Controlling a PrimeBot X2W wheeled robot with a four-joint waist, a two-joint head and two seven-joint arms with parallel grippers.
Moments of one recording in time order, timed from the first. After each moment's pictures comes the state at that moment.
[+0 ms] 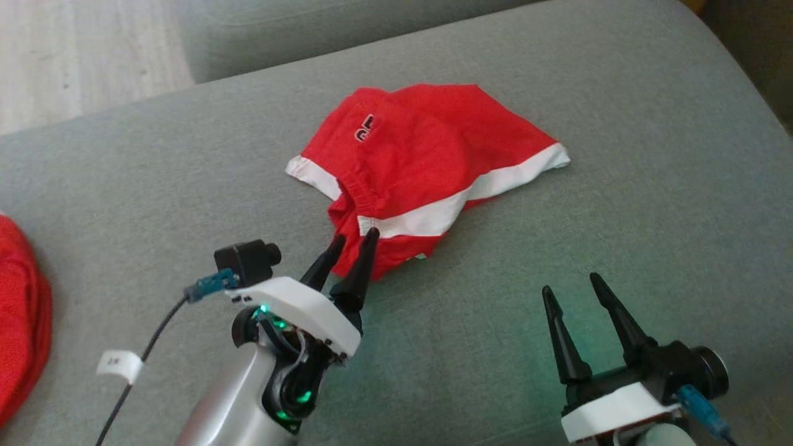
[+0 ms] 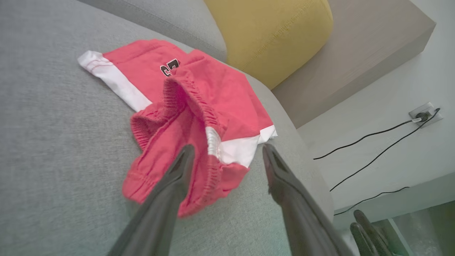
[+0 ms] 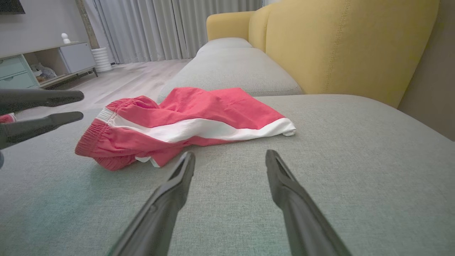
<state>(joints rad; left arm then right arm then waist) -0.28 0.05 -0.44 0.26 -0.86 -0.08 0.22 0.07 -0.04 0.17 0.17 0.04 0.13 -0.26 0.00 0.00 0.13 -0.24</state>
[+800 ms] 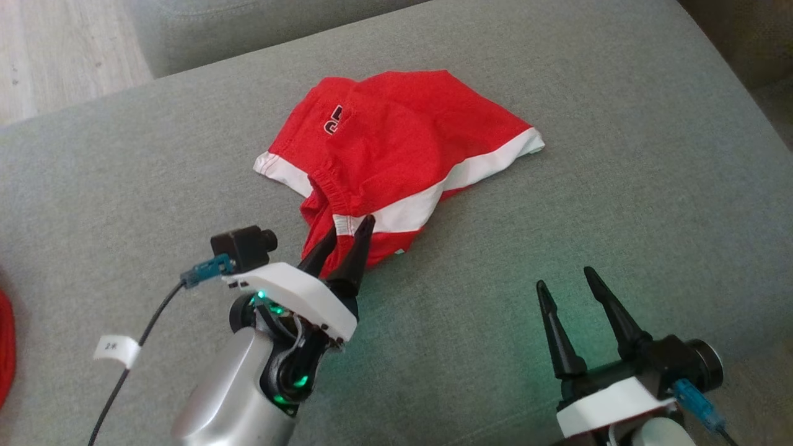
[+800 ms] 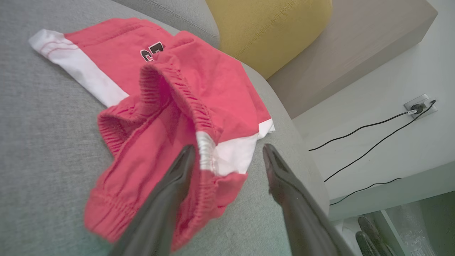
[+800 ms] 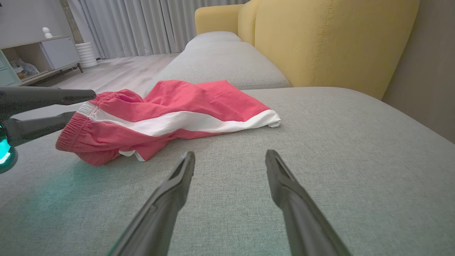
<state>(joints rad) -0.35 0.06 -0.45 0.33 -0.89 -0.10 0.21 0.05 -0.04 0.18 0.17 0.04 0.13 -0.26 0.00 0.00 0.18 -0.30</state>
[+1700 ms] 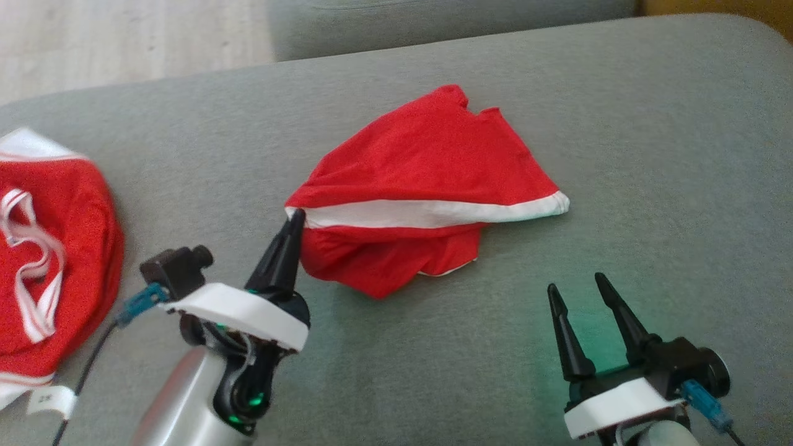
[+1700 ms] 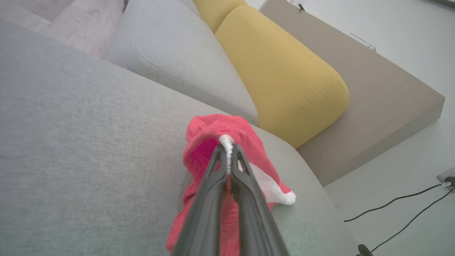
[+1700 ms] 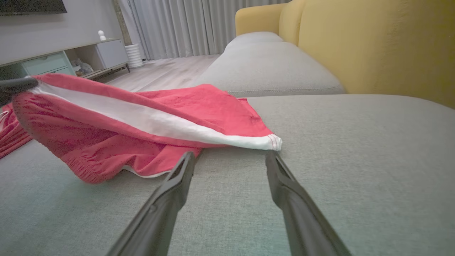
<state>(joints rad) -0.26 0.16 -0.41 0.21 -0.92 -0.12 0.06 0.05 -0.04 0.15 0.20 0.07 0.13 -0.26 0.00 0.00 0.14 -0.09</state>
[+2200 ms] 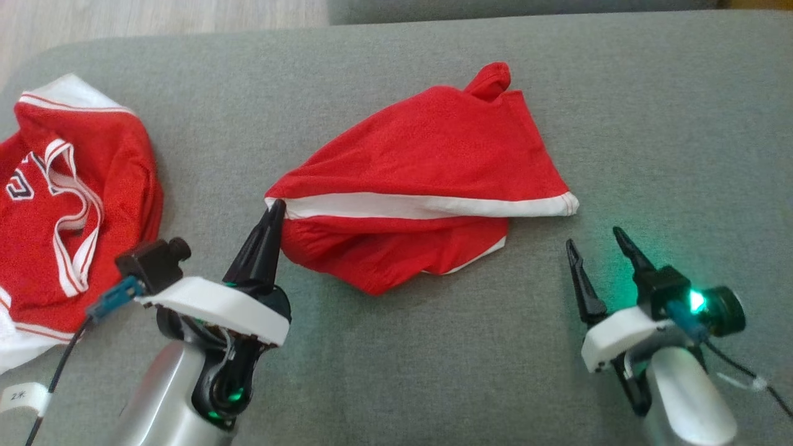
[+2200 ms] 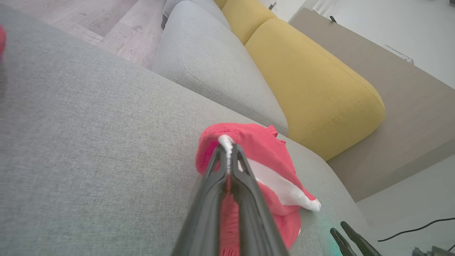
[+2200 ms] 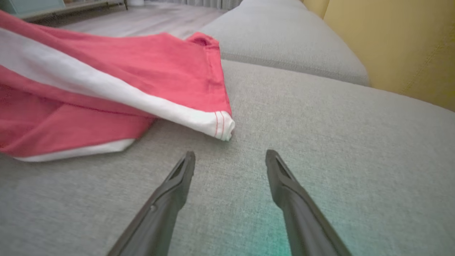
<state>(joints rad) -0.26 0.21 -0.39 0.16 -0.92 -0.11 0.08 -0.23 -0.05 0.04 0.56 -0.14 0.13 -0.26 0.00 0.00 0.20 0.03</state>
